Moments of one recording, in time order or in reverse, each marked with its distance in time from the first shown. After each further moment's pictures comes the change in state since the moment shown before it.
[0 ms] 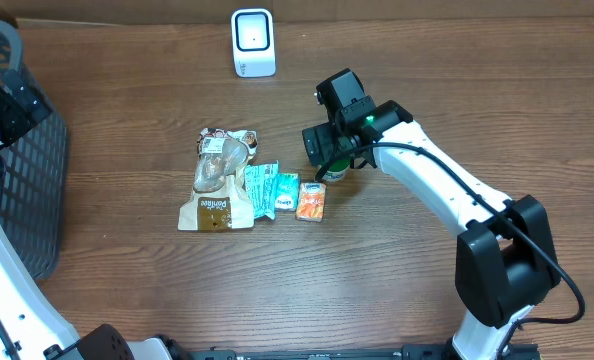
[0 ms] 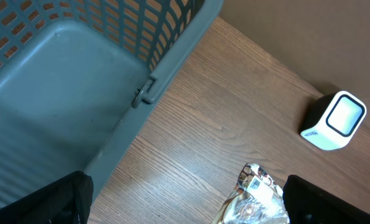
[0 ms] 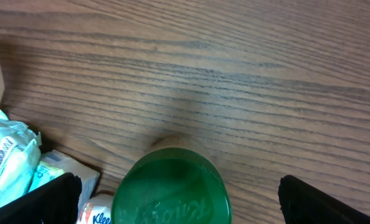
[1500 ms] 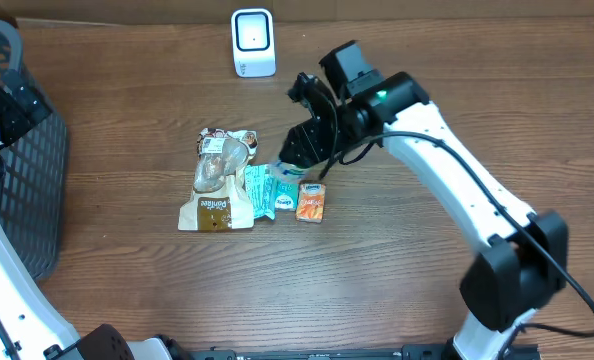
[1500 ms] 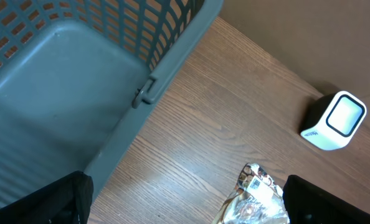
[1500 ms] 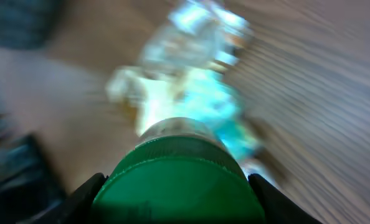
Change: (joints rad) left arm 0.000 0.000 0.000 0.000 0.000 0.000; right arm -0.009 -0.049 0.246 -0.282 -0.648 -0.267
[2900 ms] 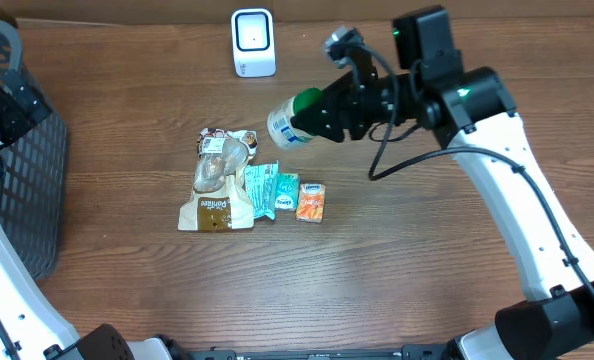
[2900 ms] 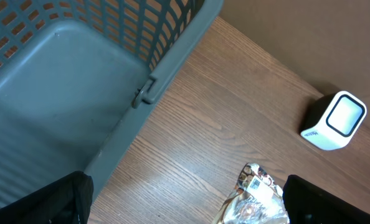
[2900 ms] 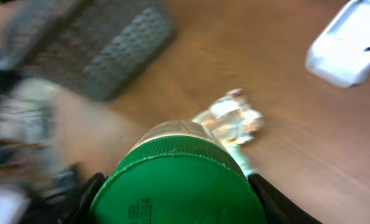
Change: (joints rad) left arm 0.000 0.000 0.000 0.000 0.000 0.000; right arm -0.117 -0.174 0.002 0.158 -0.151 -0.038
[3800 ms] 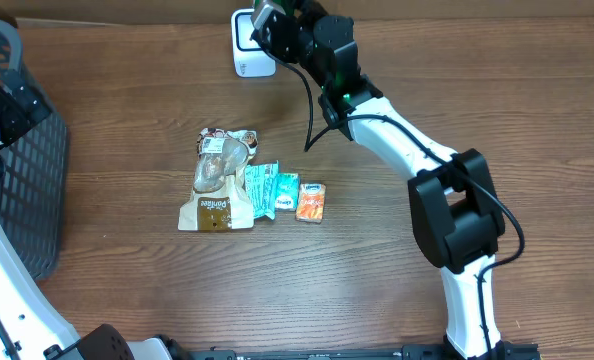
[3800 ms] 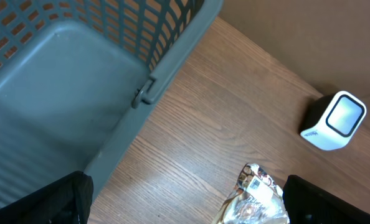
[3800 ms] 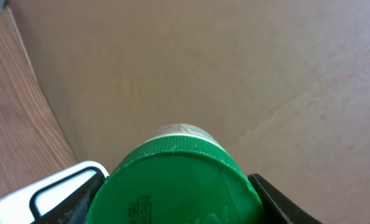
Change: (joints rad) left arm 0.000 0.000 0.000 0.000 0.000 0.000; right arm 0.093 0.555 0.005 1.338 0.617 -0.710
